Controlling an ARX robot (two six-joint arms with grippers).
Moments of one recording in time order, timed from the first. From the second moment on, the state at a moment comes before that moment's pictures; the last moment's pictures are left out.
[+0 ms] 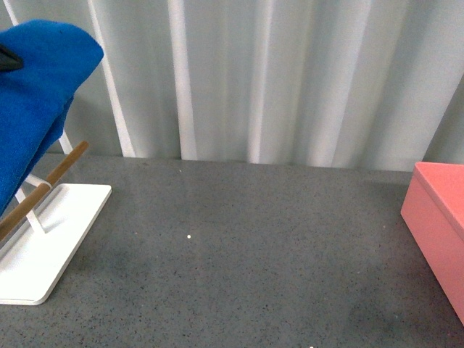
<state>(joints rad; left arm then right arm) 0.15 1.62 1.12 0.01 0.38 0.15 0.00 0.00 0.02 0.00 0.00 -0.01</state>
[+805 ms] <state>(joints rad) -0.31 1.39 0.93 0.23 0.44 -0.30 0.00 0.00 0.02 0.00 0.00 -0.01</state>
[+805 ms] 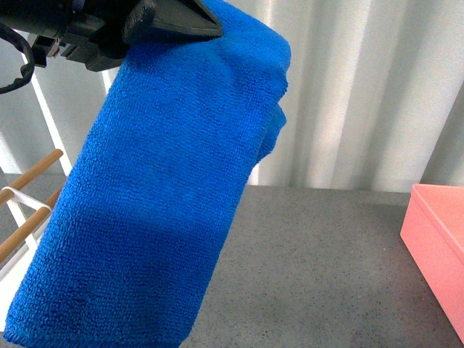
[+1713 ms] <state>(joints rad) -0.31 1.39 0.93 0.23 0.44 -0.30 0.16 1.52 0.45 1.00 -0.89 0.53</state>
